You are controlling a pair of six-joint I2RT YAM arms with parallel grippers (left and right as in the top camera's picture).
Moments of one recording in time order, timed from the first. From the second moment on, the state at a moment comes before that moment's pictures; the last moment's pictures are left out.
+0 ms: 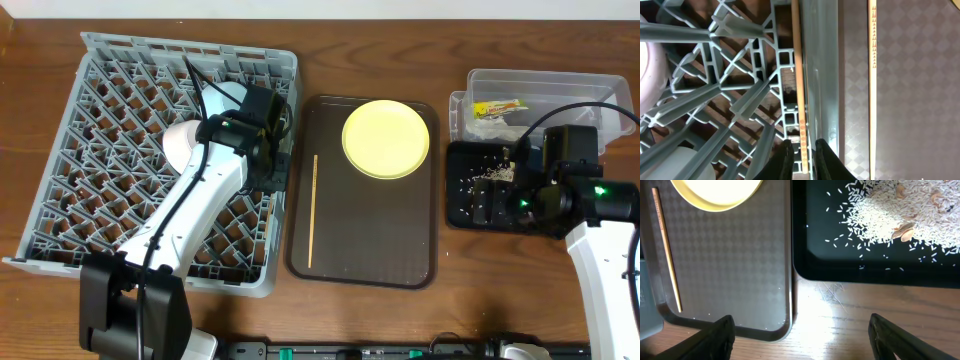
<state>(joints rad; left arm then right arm) -0.32 1.64 1.26 -0.99 0.00 -0.16 -0.07 1.23 1.08 -1.15 -0.23 0.10</state>
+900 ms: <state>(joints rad) -0.62 1.70 1.26 -0.92 0.02 -0.39 -0.07 1.23 1.08 -1.15 -0.23 0.10</state>
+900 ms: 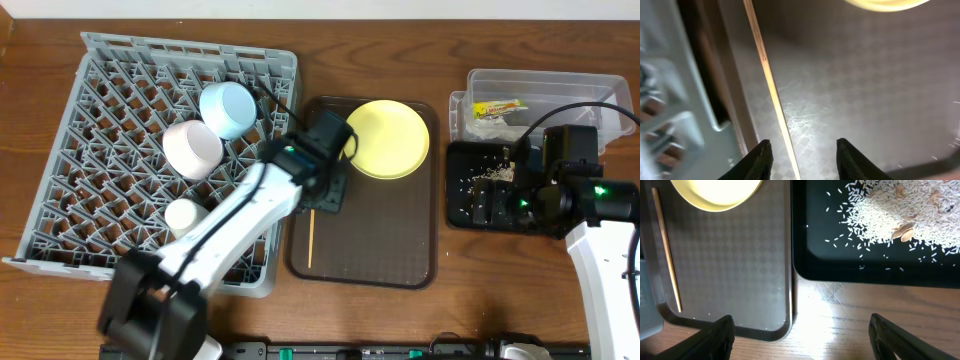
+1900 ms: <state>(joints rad) -0.62 1.97 1.27 -0.85 0.02 -0.51 -0.07 1.23 1.08 -1.15 -0.23 0.10</state>
